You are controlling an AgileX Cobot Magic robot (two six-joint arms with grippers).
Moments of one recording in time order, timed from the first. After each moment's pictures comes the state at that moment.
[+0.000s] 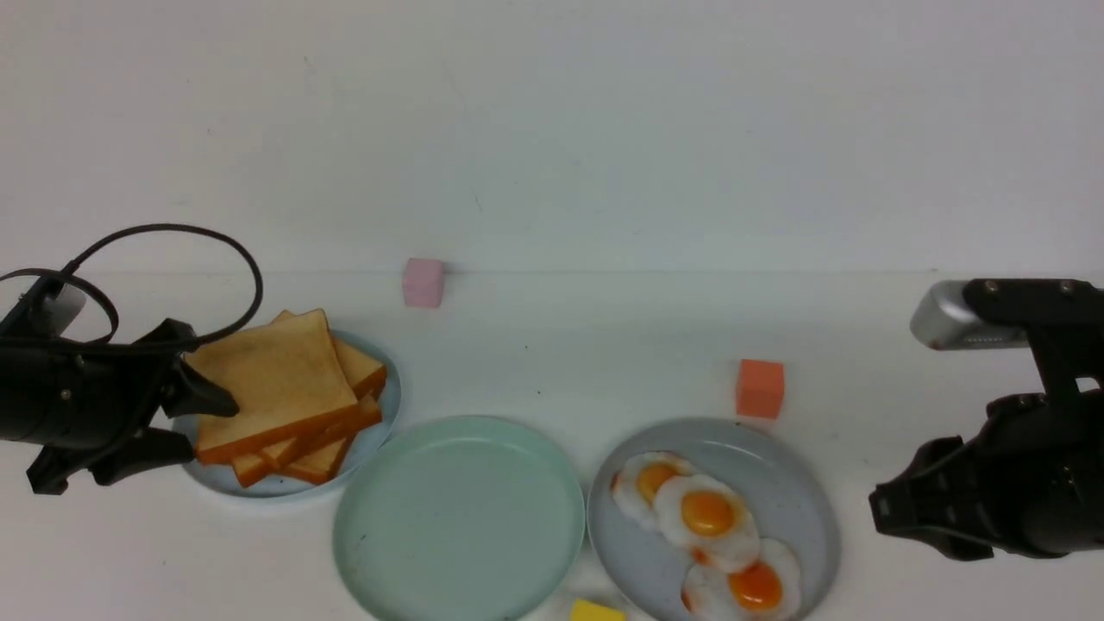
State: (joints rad) right arm 0.39 1.13 -0.78 0.23 0.68 0.05; left arm 0.27 1.73 -0.92 -1.06 0.57 0.48
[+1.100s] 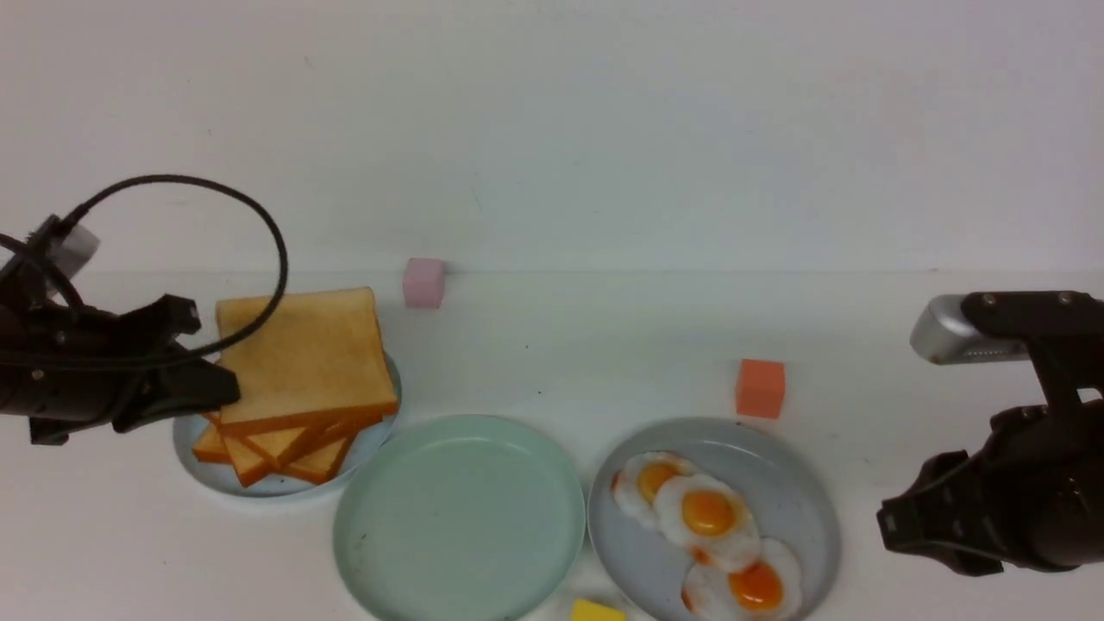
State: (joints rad) right arm 0.39 1.13 -0.78 0.22 0.71 0.05; left arm 0.24 1.59 -0.91 -1.05 0.77 0.70
